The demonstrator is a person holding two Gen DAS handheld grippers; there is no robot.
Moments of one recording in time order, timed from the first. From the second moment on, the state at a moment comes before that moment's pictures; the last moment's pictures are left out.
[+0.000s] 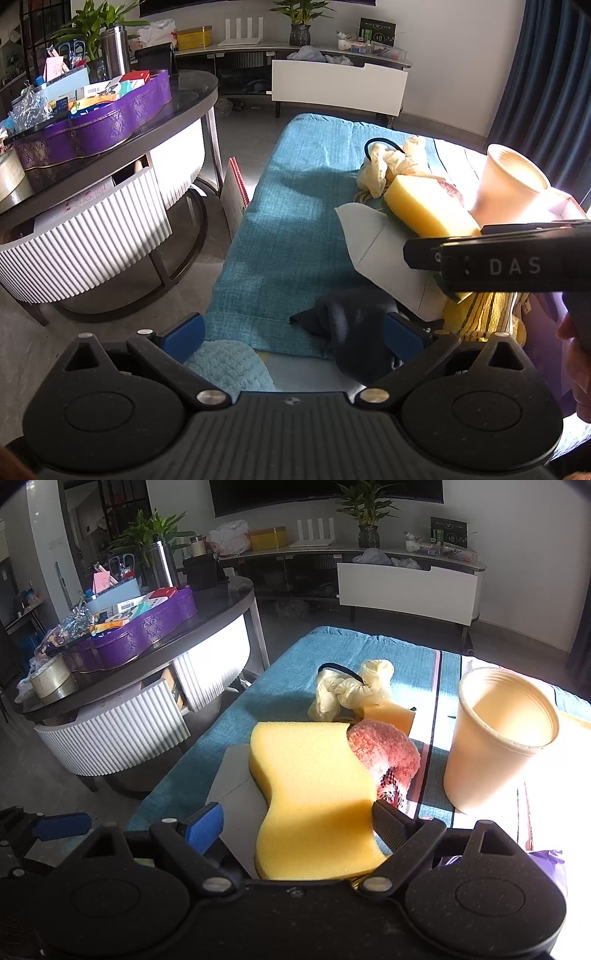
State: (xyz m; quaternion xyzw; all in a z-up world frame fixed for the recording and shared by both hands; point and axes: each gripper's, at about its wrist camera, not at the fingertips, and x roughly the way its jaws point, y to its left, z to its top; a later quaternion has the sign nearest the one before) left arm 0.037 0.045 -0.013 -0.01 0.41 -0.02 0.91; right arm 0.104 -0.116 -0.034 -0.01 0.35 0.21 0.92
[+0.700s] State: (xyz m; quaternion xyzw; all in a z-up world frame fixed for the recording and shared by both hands) left arm 0.029 0.037 -0.007 -0.02 0.39 -0.06 0.92; right arm 0.068 -0.193 0.025 0.07 0.26 0.20 0.94
